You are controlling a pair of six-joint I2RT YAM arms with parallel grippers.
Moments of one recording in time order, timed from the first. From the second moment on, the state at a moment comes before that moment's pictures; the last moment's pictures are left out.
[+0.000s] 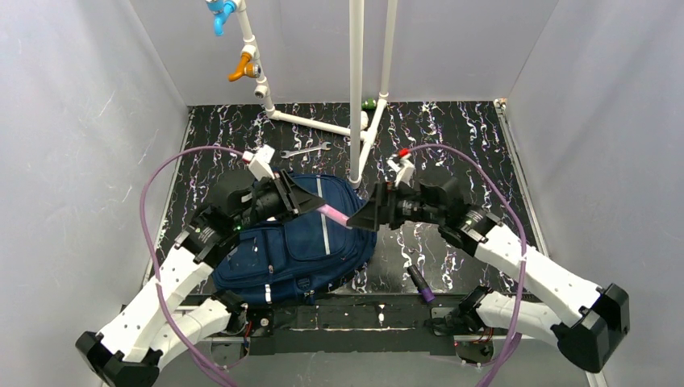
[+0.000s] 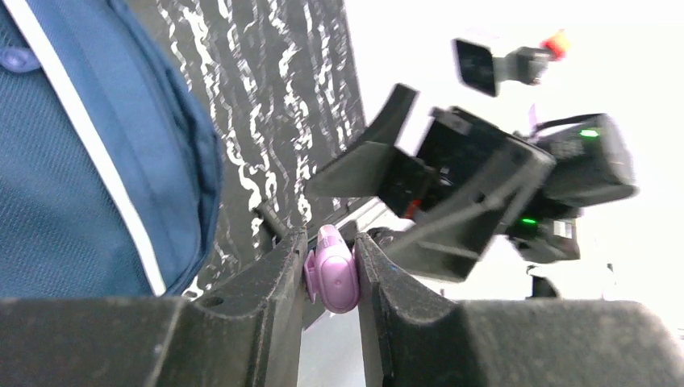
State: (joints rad) left arm -0.59 0.86 0.93 -0.45 0.31 -0.95; right arm 0.80 1.04 0.90 -0.27 -0.43 0.68
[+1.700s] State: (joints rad) left arm -0.58 0.78 1.12 -1.03 -0.11 -0.89; right arm 0.73 1.04 0.60 0.44 -0.53 1.28
